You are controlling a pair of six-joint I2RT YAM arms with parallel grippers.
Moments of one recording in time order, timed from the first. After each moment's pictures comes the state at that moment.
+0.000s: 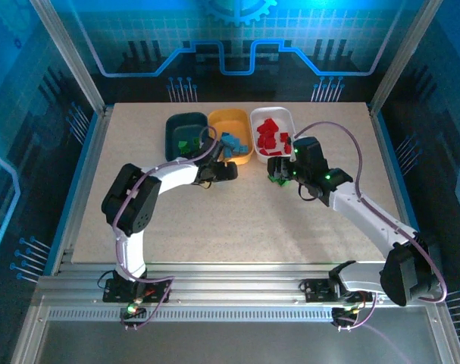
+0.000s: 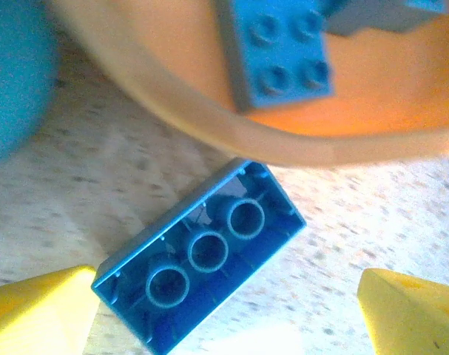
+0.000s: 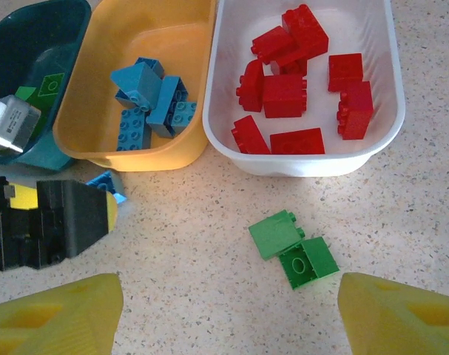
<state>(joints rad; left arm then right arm) -0.49 1.95 1.25 -0.29 0.02 -0.62 0.43 1.28 0.96 -0.37 0.07 0.34</state>
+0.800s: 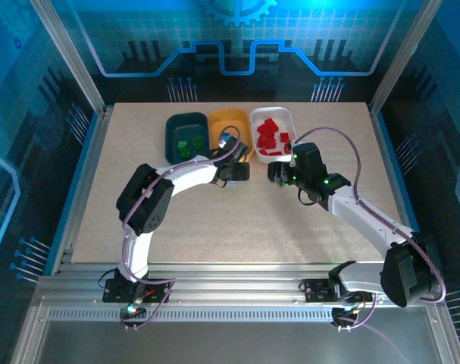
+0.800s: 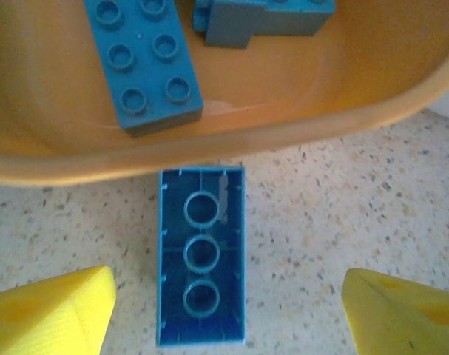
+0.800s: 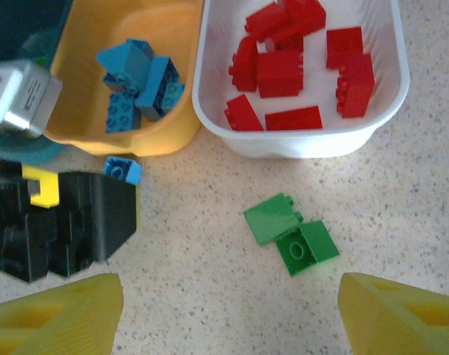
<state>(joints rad) -0.61 2.06 1.46 -0.44 -0.17 -0.60 0.43 1.27 0.88 -0.33 0.07 0.37</state>
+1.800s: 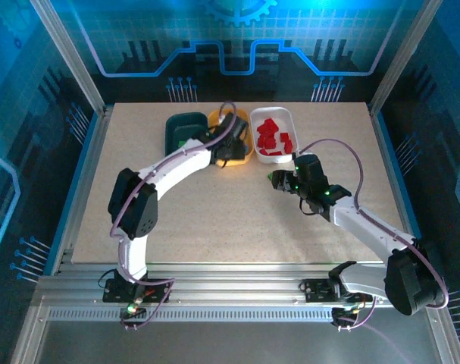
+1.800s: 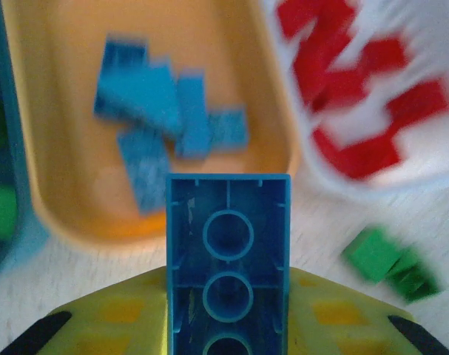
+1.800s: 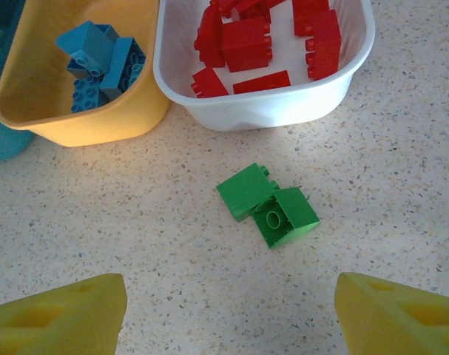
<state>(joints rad) -0.58 1.99 1.78 -0.67 -0.18 -0.53 0.44 1.21 0.75 -0.25 0.13 0.43</state>
